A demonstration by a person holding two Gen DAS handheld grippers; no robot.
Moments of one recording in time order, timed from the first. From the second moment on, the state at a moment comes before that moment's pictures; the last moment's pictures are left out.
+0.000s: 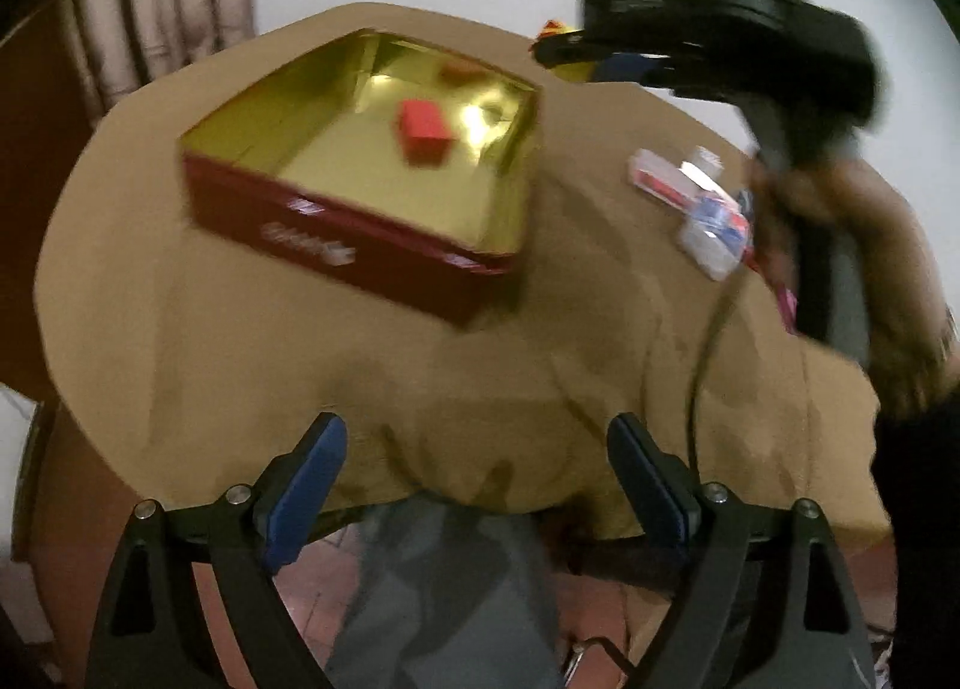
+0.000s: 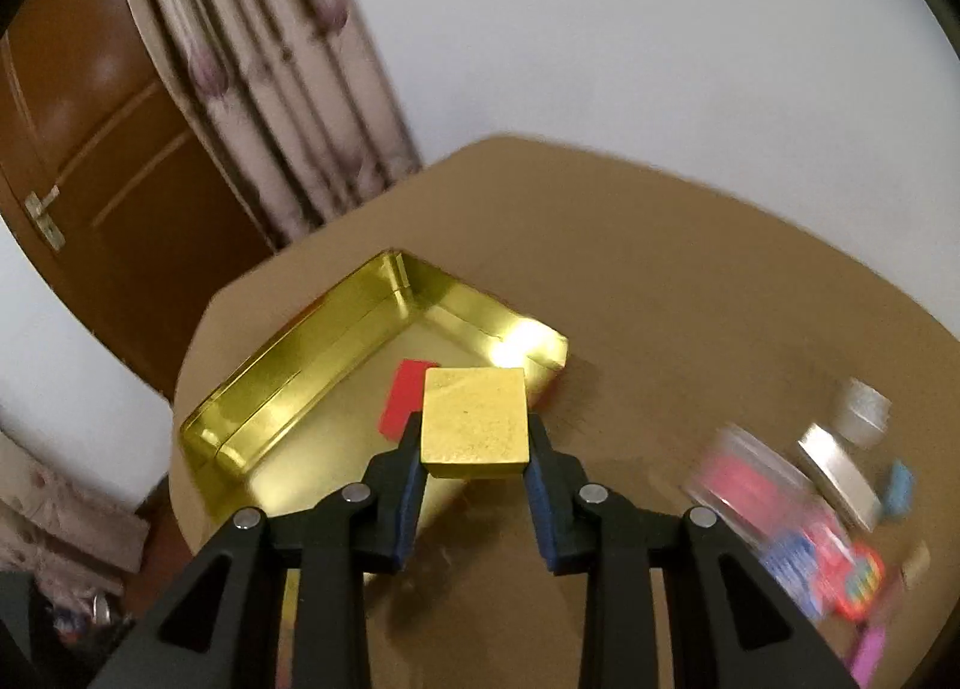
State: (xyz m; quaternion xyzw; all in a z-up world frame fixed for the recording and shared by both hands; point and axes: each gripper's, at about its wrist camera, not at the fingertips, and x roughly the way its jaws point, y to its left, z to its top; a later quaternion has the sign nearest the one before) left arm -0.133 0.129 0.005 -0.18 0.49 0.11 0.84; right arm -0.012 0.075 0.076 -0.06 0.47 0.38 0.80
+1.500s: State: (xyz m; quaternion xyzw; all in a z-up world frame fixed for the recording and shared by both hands) left arm 0.036 -0.034 0.015 0.05 0.46 -0.09 0.88; right arm -0.070 -0.308 -0.026 -0.01 0.41 0.07 0.91
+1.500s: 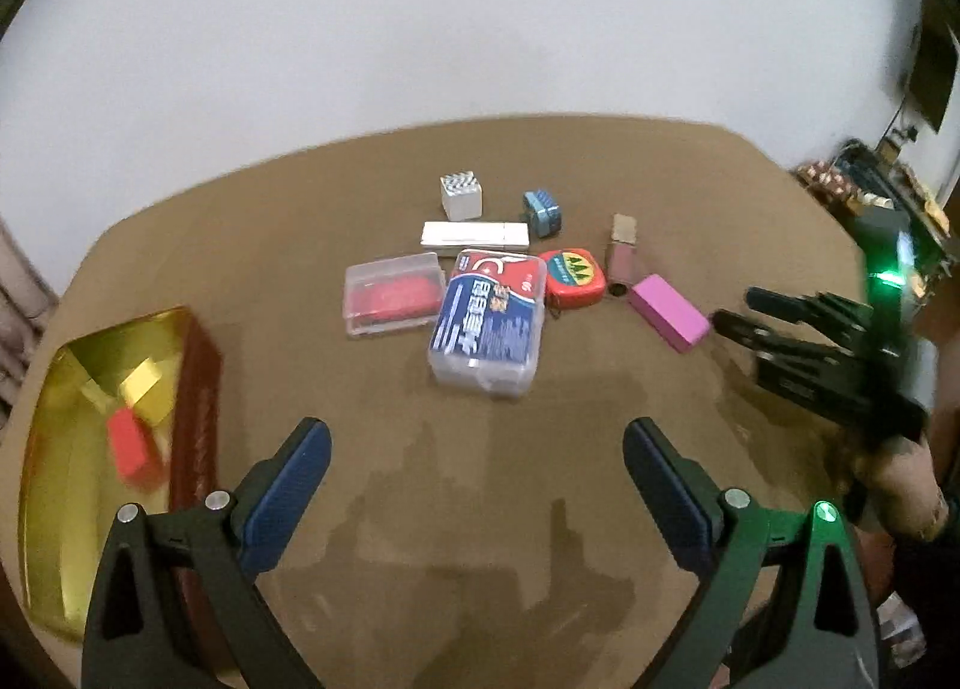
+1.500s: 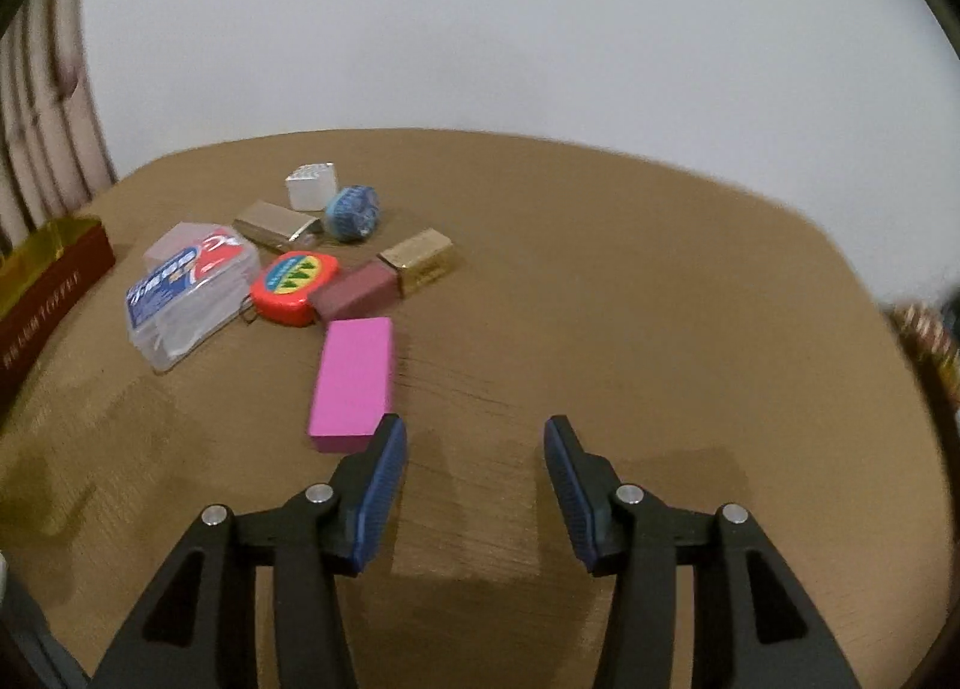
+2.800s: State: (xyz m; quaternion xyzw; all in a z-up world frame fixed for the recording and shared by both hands) left arm 0.035 -0.025 0.003 0.04 0.54 -0.11 0.83; right arm -0.080 -0.325 -0.021 0.06 0.41 0.12 0.90
